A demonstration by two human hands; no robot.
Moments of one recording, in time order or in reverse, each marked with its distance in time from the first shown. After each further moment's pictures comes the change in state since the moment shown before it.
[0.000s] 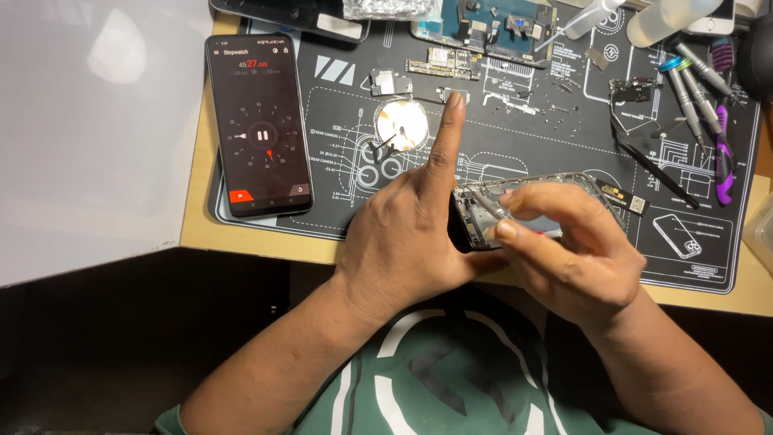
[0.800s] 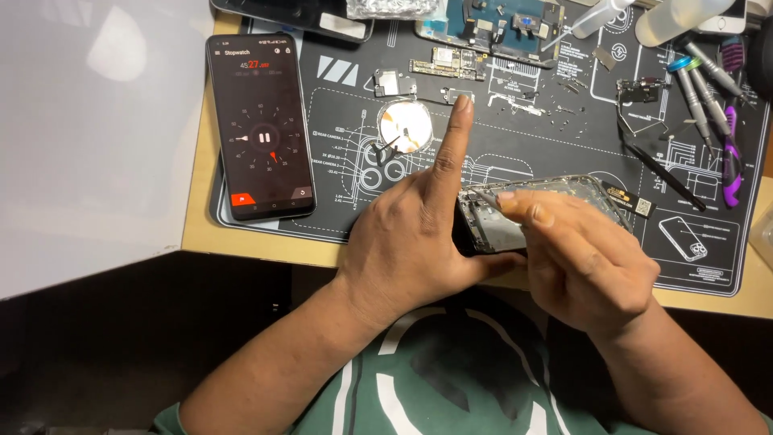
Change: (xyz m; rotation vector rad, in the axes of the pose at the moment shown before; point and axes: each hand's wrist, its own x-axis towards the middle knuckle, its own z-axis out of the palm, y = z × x) left_hand -0.001 -0.004 0.002 0.007 -0.005 0.024; right_hand -0.005 0.001 0.002 -0.055 0.029 -0.009
